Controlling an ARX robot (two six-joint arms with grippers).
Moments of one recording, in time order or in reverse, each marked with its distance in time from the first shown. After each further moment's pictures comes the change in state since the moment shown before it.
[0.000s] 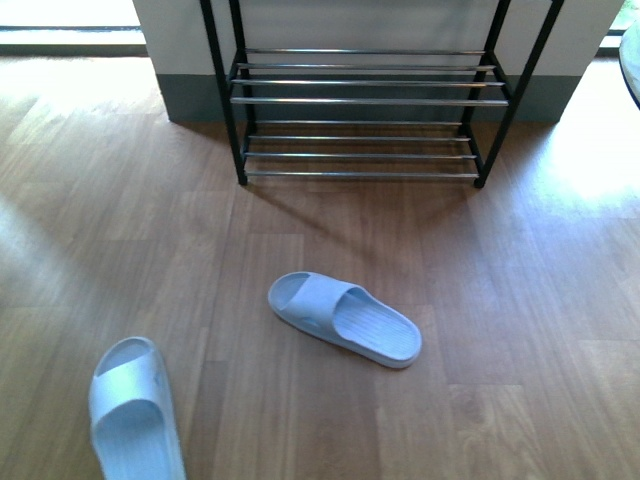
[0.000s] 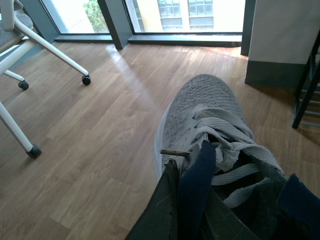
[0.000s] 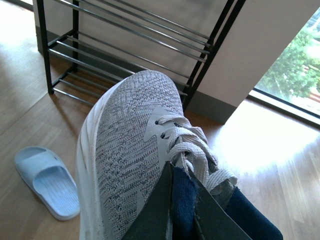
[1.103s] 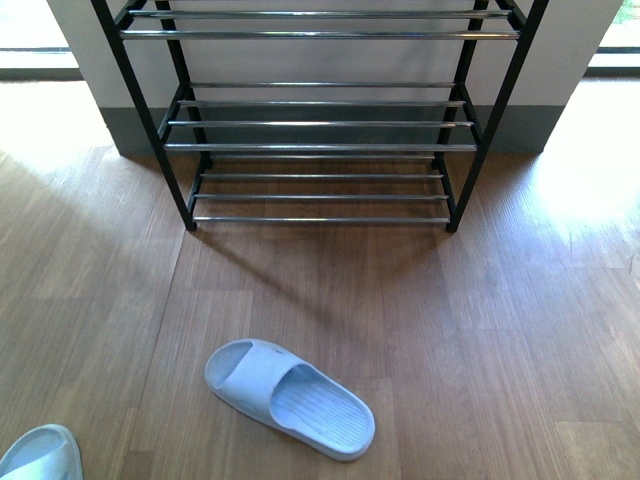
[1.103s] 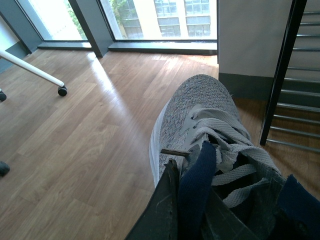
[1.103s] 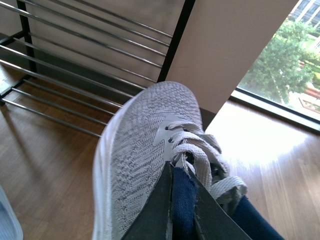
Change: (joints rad) left arm 0.000 0.000 -0.001 0.000 0.003 0.000; right arm 0.000 -0.001 -0.002 0.000 0.008 0.005
